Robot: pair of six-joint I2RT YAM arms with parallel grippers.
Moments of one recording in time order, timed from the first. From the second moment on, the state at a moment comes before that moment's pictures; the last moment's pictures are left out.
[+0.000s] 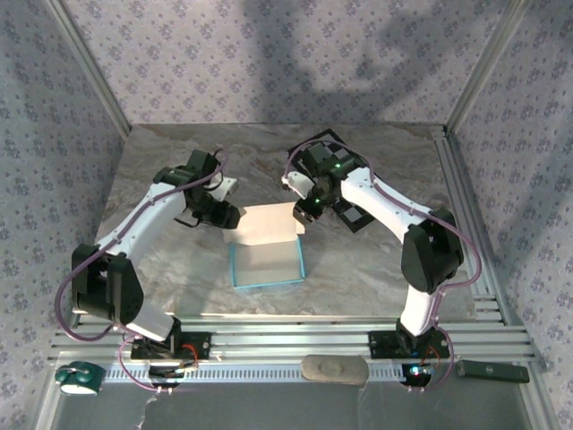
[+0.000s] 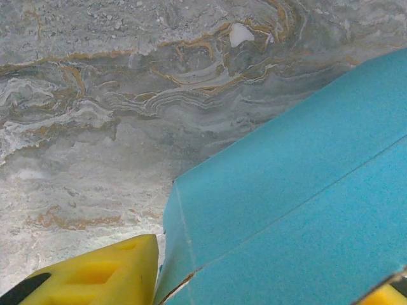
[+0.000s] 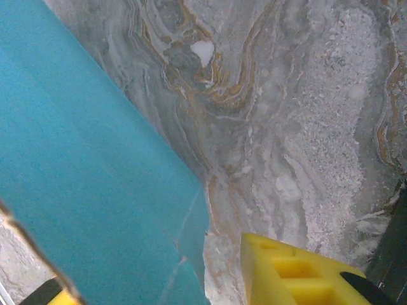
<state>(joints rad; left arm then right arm) -0.35 1.50 1.26 -1.04 0.23 -0.02 0.60 1.80 1.55 -0.95 -0.22 -0.32</state>
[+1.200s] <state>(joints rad) -0.43 1.39 1.17 -0.86 -0.02 -0.40 0.72 1.64 1.36 -0.68 0.01 0.07</state>
